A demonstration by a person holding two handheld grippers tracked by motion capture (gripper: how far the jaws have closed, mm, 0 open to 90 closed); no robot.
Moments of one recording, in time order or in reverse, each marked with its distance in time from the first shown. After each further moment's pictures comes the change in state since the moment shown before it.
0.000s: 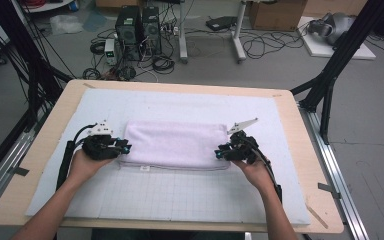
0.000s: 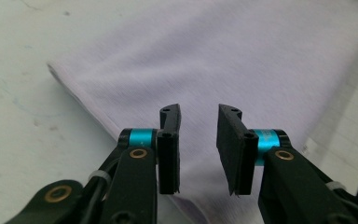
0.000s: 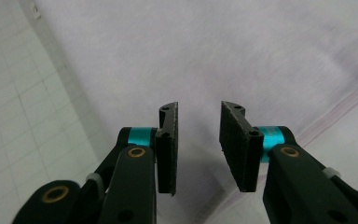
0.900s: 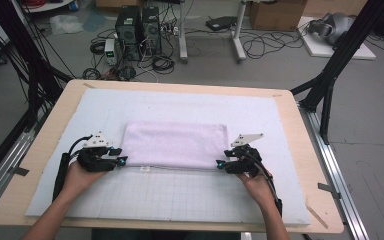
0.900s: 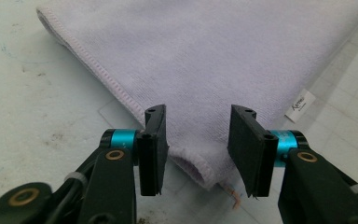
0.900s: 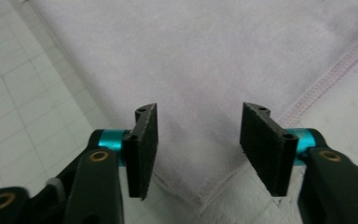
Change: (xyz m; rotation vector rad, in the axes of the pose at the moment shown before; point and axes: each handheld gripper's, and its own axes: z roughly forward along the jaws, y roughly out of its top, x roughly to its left) left arm -0.008 -0.025 -0.008 0.004 0.025 -0.020; right arm 0.017 -0.031 -0.003 -0.076 -0.091 0.011
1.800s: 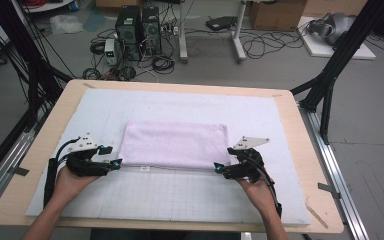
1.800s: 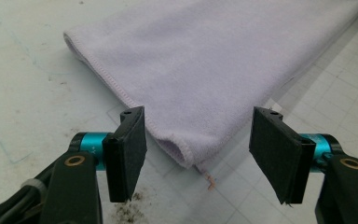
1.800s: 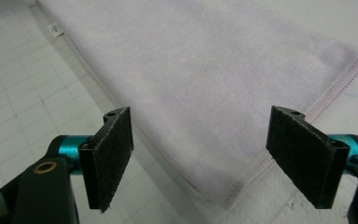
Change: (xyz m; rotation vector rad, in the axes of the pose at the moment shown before) left arm -0.010 -0.003 -0.034 -0.080 0.025 -0.023; right arm 0.020 0.001 -0.019 -0.101 -0.015 0.001
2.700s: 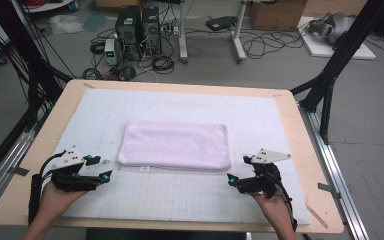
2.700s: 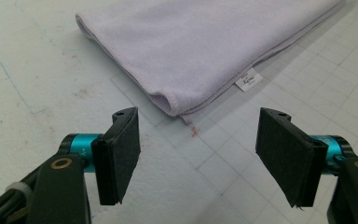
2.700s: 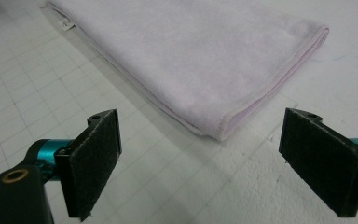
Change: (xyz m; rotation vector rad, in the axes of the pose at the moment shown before) left arm -0.019 -0.024 -0.034 -0.021 0.043 0.000; right arm 0.006 -0.034 -0.043 -0.054 -0.037 0.037
